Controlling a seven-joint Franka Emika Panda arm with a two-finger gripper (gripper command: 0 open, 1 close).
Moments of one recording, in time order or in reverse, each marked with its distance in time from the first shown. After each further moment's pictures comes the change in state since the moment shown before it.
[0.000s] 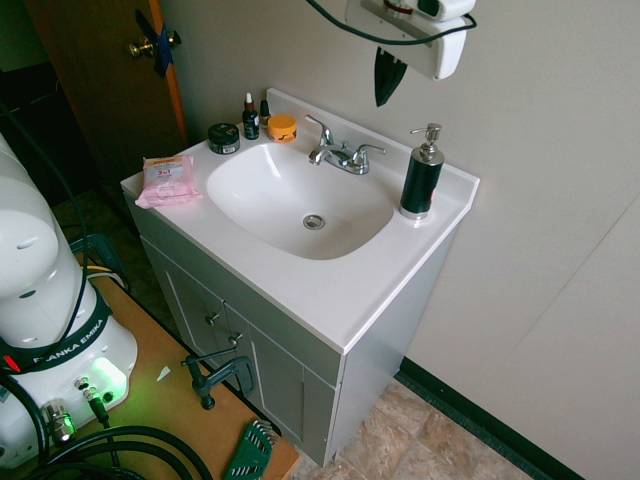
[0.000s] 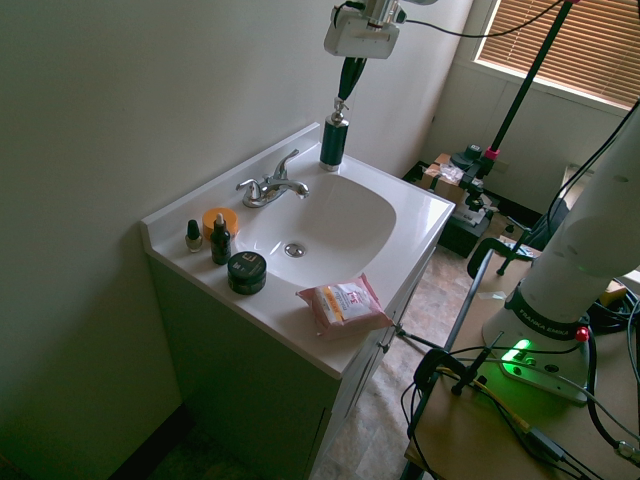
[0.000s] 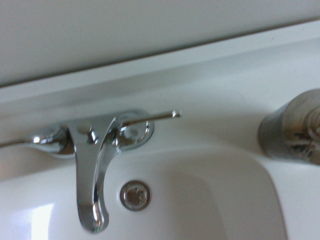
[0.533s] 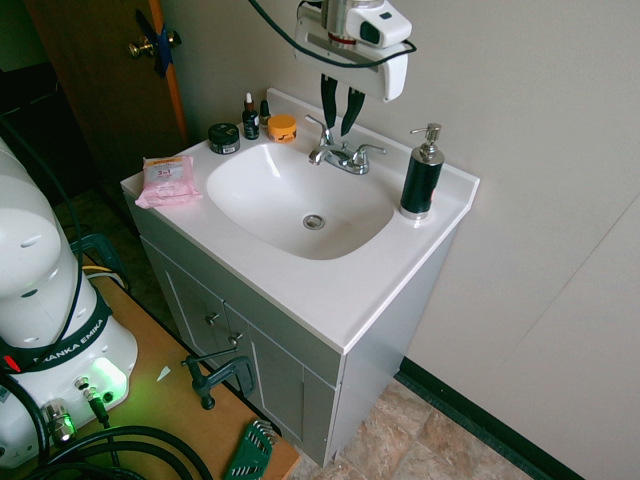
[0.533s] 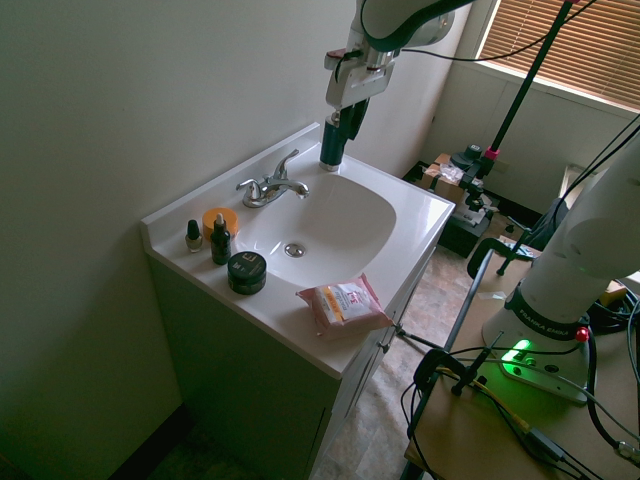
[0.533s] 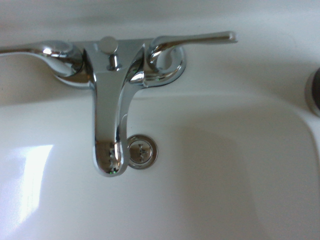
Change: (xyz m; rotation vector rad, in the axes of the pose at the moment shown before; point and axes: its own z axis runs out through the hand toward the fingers) arm -0.071 -0.005 0.060 -0.097 0.030 -0.132
